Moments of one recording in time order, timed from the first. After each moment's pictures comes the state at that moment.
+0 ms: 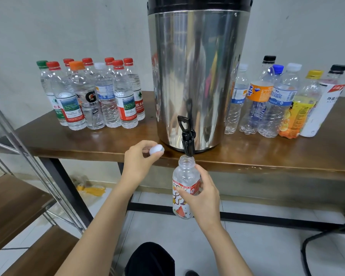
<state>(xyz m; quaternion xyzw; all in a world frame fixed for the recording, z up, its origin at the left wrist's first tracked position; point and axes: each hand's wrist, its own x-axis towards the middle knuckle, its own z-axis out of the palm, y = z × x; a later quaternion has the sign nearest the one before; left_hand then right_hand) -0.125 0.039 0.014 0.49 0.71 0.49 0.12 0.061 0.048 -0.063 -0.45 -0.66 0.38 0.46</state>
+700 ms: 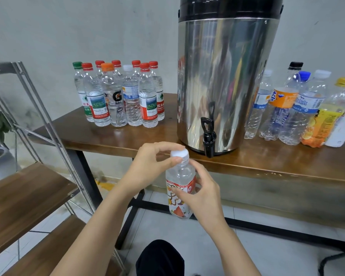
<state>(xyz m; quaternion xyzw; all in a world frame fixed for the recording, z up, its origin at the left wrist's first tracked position) -0.120 -0.028 0.060 0.59 0.60 0.50 0.21 0.034 0.020 -0.027 -0.35 -0.73 0.39 0.44</state>
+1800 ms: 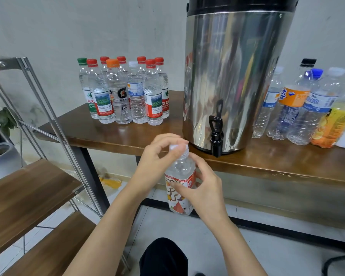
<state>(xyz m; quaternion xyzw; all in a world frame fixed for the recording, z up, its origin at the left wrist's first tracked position) -0.116 -0.030 0.054 0.53 0.56 0.59 0.25 0.021 0.015 -0.009 -0.34 -0.75 0.38 0.42</state>
